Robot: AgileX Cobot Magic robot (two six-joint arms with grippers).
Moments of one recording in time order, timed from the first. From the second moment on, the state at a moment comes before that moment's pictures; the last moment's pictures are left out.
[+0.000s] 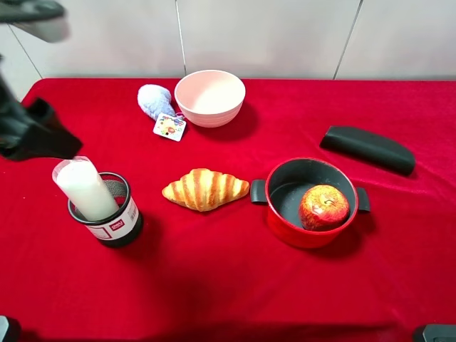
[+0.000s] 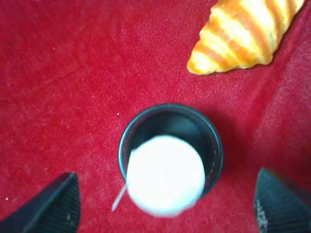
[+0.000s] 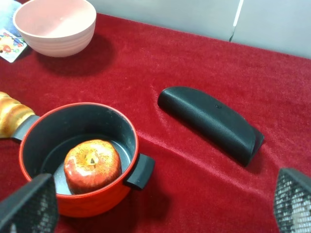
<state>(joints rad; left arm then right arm) -0.59 1.01 -0.83 0.06 0.92 -0.08 0.25 -0.01 -0.53 0.07 1.10 -0.10</state>
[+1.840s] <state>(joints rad) -0.46 0.33 -0.50 0.07 1.07 -0.14 0.25 -0.01 -0.53 0.08 1.10 -0.10</state>
